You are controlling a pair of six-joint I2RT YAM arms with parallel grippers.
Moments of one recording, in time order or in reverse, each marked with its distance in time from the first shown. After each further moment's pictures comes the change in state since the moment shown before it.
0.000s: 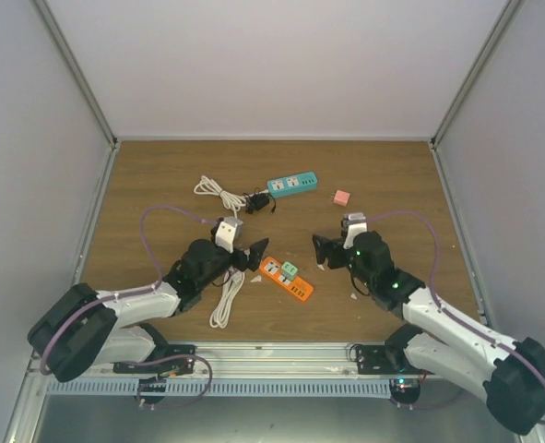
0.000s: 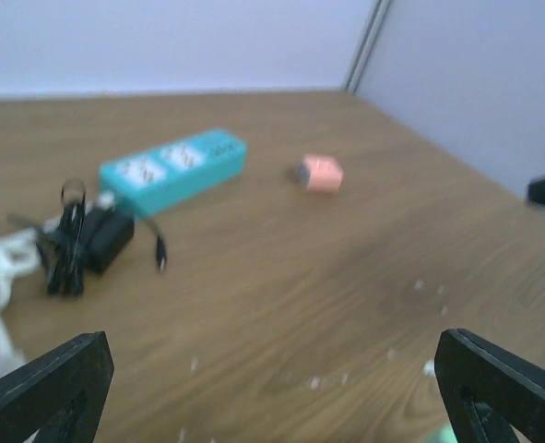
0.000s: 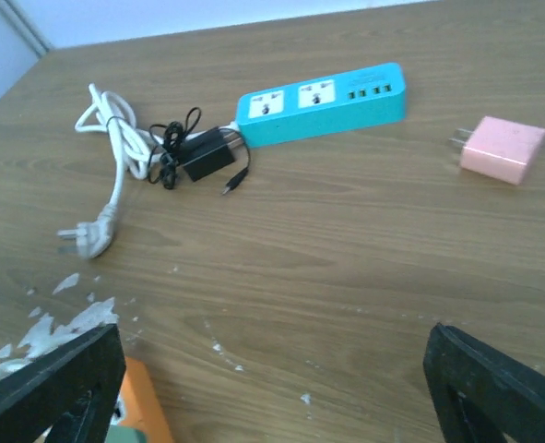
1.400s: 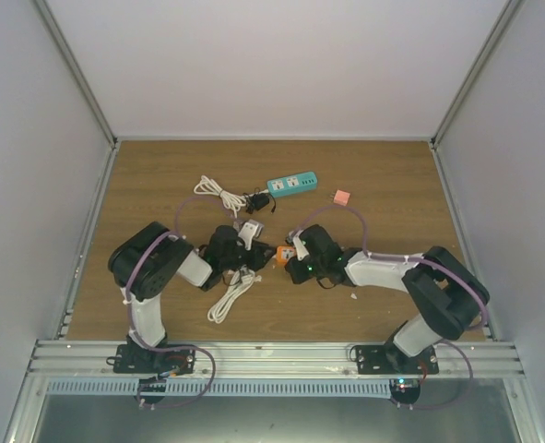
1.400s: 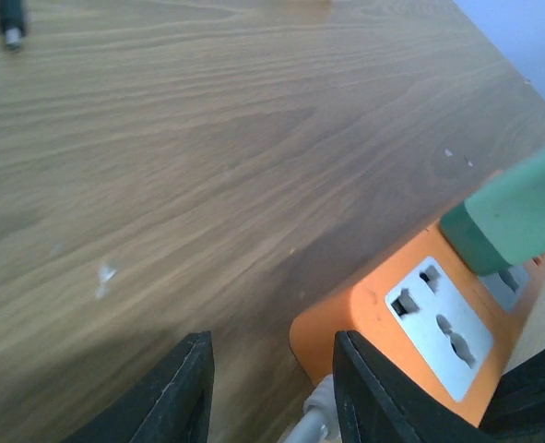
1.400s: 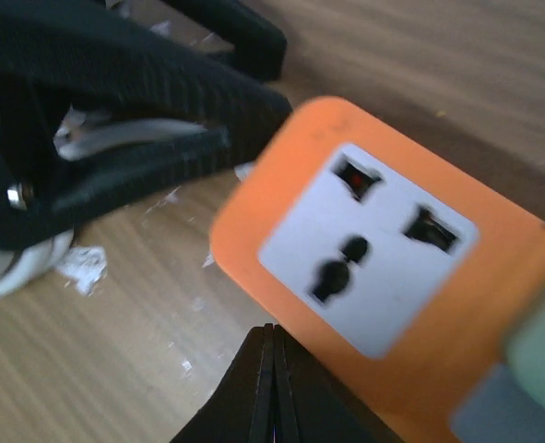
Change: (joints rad) left arm 0.142 0.629 0.164 0.128 0.408 -0.114; right arm 0.115 0.686 0.259 -0.058 -0.367 -0.111
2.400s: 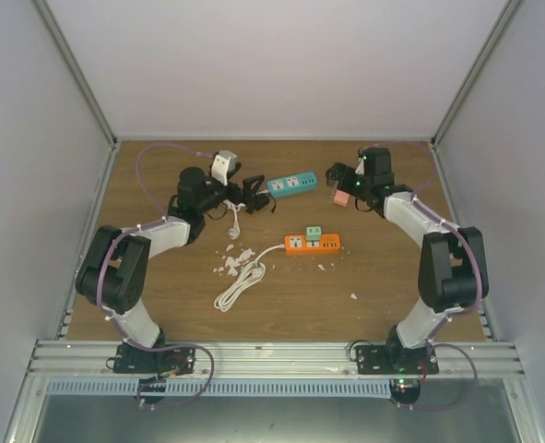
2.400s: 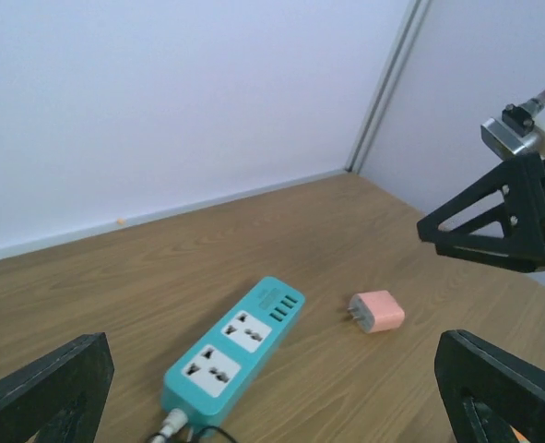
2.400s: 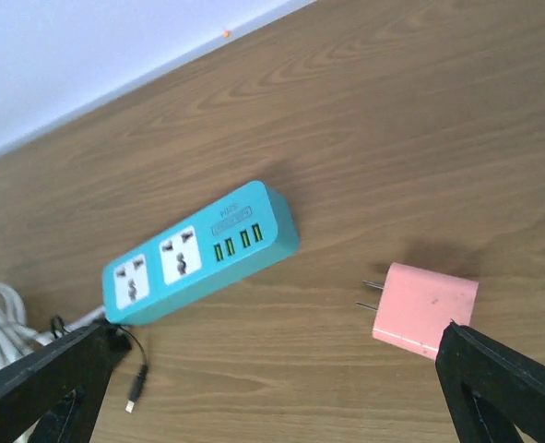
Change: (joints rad) left arm 0.246 -0.157 0.383 -0.158 0.072 0.164; right arm -0.557 0.122 0.486 -0.107 0.002 0.156
